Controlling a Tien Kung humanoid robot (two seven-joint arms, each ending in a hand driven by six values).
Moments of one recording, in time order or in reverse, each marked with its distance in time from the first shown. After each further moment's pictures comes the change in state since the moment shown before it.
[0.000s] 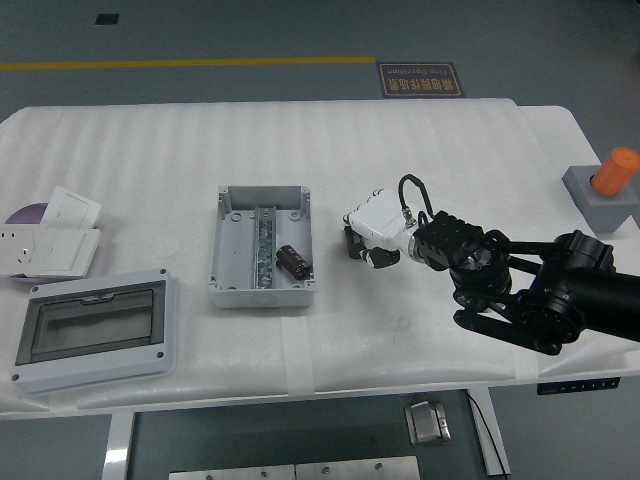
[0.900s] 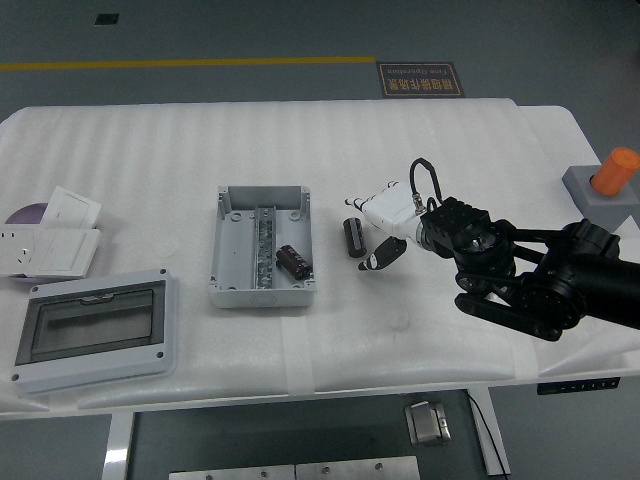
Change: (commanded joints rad) left arm -0.003 0.005 -0.007 0.000 -0.002 -0.002 0.000; right arm 0.039 0.013 0.007 -0.071 0.114 0.047 0.007
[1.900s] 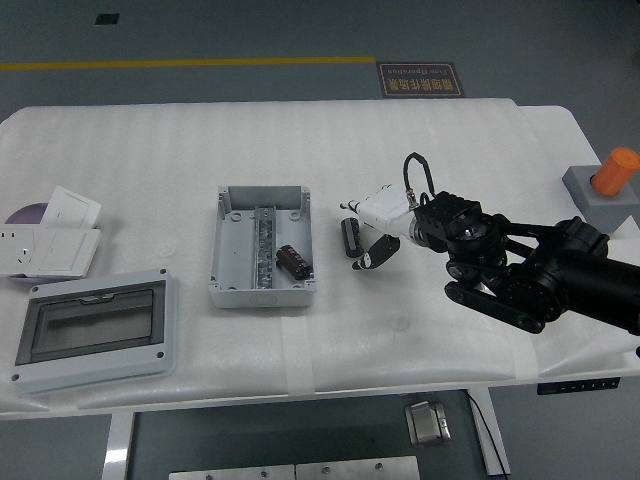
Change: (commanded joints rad) left arm -0.013 0.010 -0.003 -0.005 0.019 0.001 -0.003; right arm -0.032 0.053 0.067 -0.089 -0.006 0.038 0.075
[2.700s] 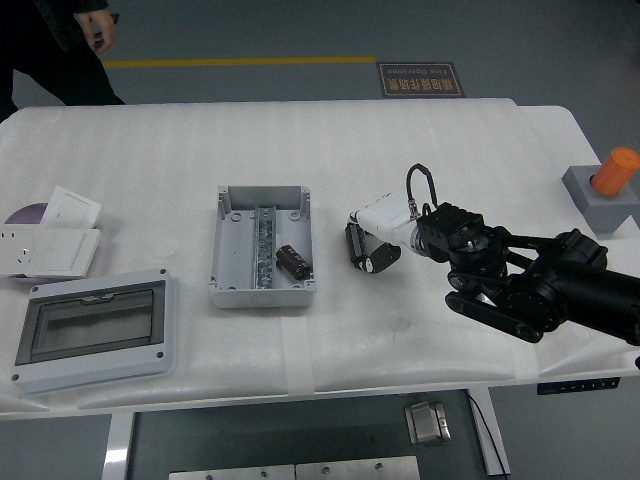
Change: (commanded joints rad) left arm -0.007 -0.004 -0.047 -0.012 0.050 0.006 -0.012; right arm -0.026 -0.001 -0.004 -0.010 -0.002 -0.055 0.017
